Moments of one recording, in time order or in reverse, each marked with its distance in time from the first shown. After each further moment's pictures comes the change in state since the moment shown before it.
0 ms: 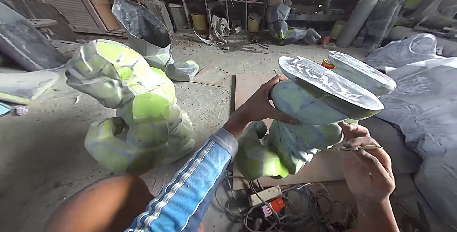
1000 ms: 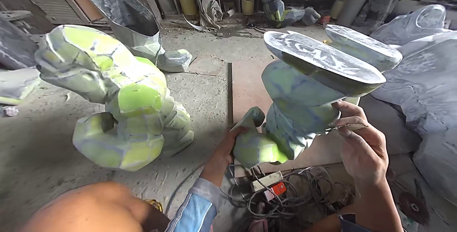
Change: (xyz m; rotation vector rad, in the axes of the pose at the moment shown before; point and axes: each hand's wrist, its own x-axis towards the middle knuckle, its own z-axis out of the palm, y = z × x) left_hand -0.175 -0.059 0.039 -0.557 0.806 -1.040; right_hand 0.006 -0.002 0.013 -0.186 -0.089 0.035
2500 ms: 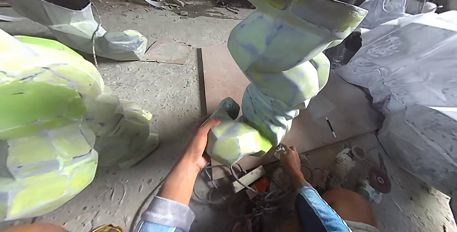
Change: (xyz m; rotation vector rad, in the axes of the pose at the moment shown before) left_hand 0.000 0.016 0.029 0.067 0.020 0.078; right_hand -0.219 0.269 -0.009 -1.083 -0.190 1.225
